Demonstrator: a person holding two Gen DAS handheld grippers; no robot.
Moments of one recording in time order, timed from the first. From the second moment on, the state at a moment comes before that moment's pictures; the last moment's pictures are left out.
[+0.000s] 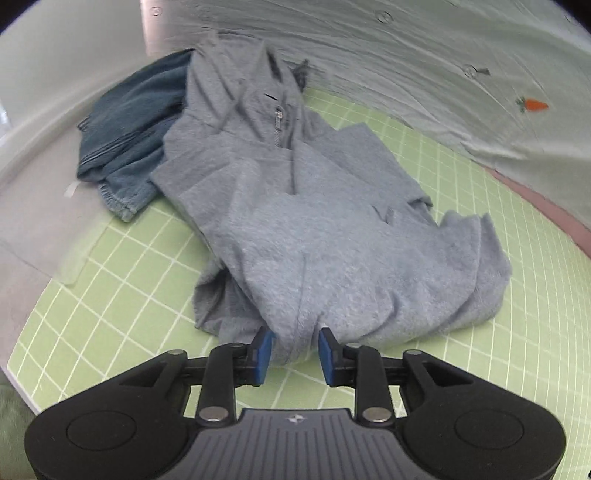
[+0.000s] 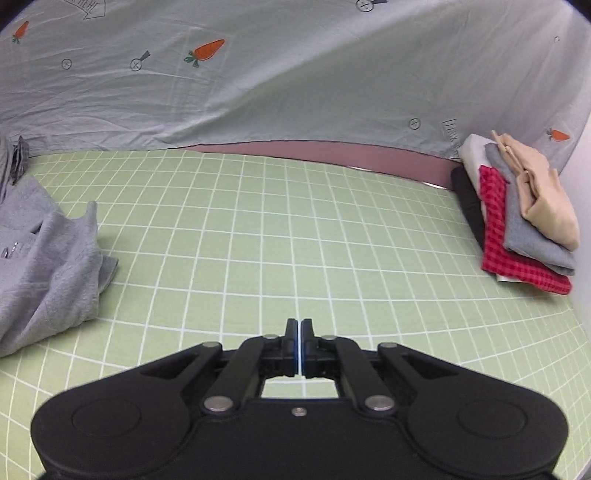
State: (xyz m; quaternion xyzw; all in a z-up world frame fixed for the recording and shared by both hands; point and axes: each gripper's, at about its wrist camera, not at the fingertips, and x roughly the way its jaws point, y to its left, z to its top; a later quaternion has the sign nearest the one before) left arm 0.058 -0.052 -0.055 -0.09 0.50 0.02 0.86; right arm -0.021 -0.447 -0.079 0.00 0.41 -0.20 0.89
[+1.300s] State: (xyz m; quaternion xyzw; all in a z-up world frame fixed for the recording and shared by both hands) left arm 0.240 0.019 -0.085 -0.07 0.47 -0.02 0.88; right arm 0.264 -0.233 -0.136 0.01 0.44 0.05 0.90
